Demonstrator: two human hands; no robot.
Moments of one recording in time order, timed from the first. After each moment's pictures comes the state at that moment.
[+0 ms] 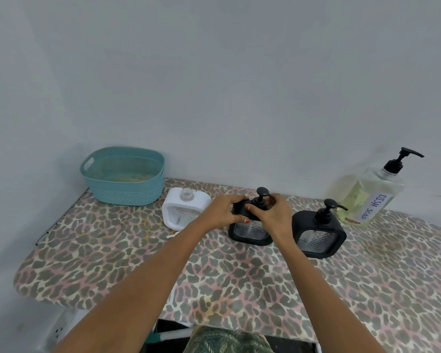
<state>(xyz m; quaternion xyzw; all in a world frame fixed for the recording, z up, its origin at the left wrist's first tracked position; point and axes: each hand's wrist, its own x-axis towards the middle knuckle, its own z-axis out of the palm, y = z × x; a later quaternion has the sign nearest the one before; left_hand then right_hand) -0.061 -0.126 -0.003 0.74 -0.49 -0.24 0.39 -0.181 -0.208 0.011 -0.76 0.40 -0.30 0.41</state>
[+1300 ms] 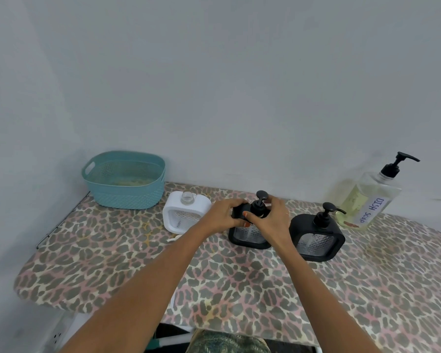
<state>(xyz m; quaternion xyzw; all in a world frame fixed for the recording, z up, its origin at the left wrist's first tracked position) -0.061 -0.125 -0.006 0.74 -0.48 -0.24 0.40 -0.183 -0.205 0.004 -0.81 0.38 -0.28 0.35</state>
